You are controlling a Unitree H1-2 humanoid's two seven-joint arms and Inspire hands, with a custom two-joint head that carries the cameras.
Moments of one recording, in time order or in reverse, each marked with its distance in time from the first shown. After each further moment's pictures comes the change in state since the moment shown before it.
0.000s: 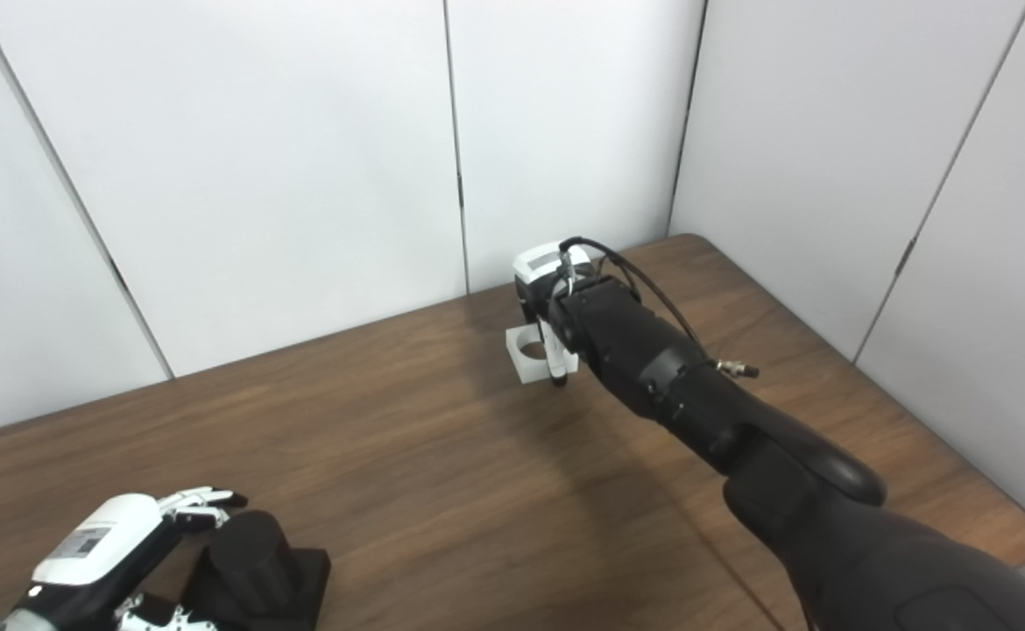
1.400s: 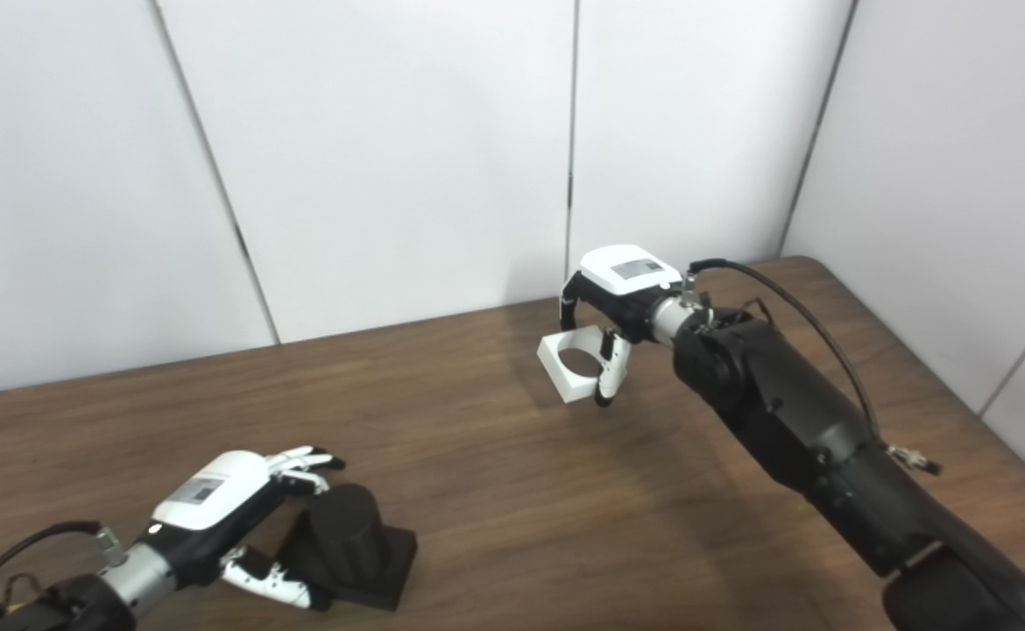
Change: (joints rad) left arm -0.009 -0.037 -0.023 0.000 0.015 0.031 -0.001; right arm 0.186 -0.069 -0.147 -0.398 0.227 -0.207 -0.100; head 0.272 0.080
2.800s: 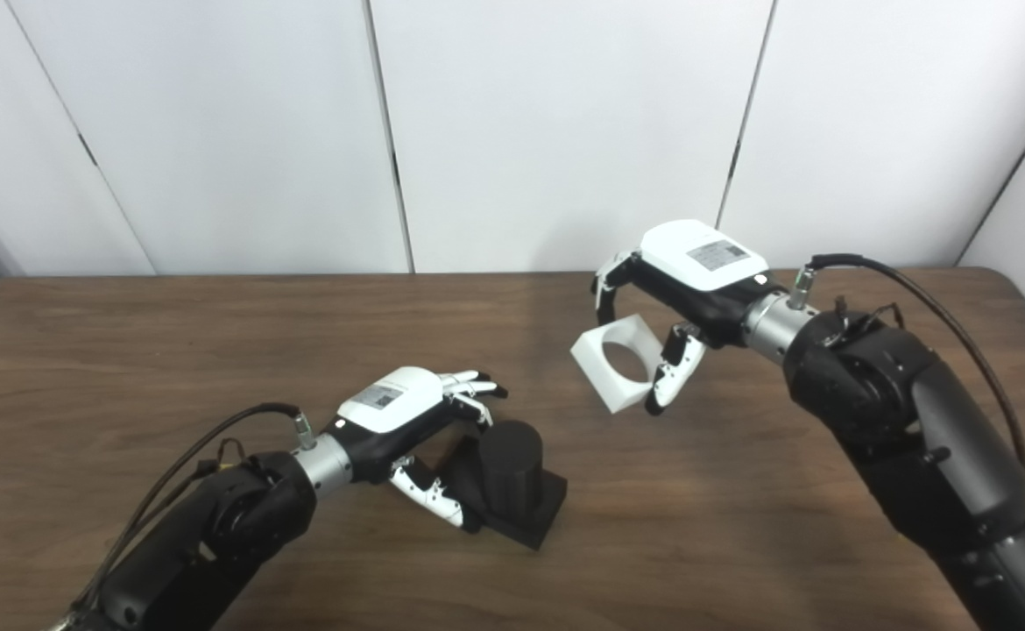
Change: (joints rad) left arm -0.031 -0.095 -0.041 0.020 0.035 0.064 0.001; right arm 0.025 0.056 -0.018 -0.263 0.115 -0.141 0.130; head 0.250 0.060
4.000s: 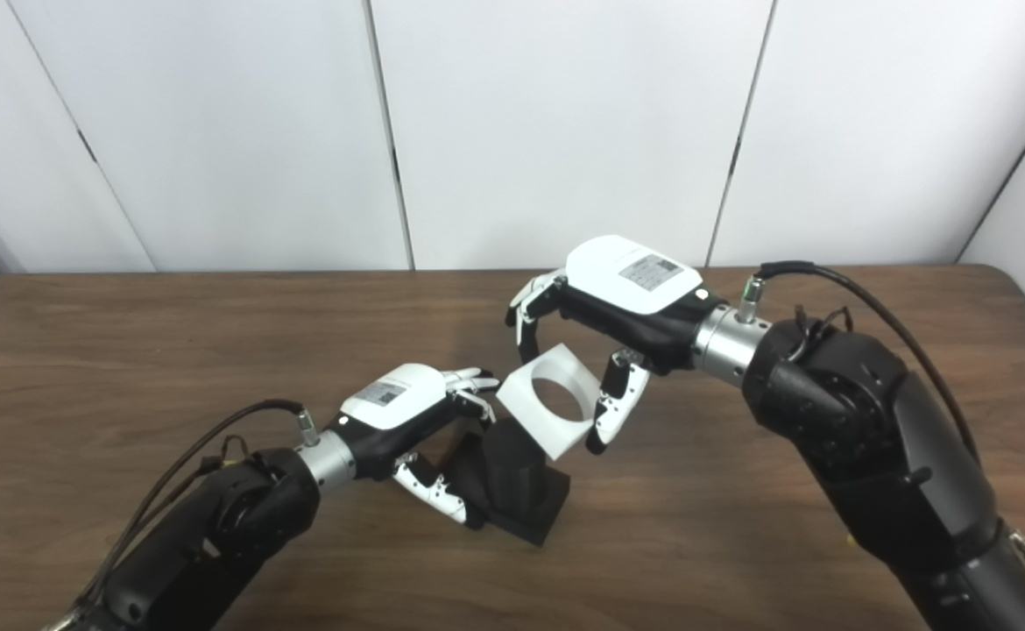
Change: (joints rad) left arm -0.001 -0.006 -0.001 0.000 0.002 0.005 0.000; right arm -0.001 0.087 0.002 -0.169 0.089 -0.005 0.146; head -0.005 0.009
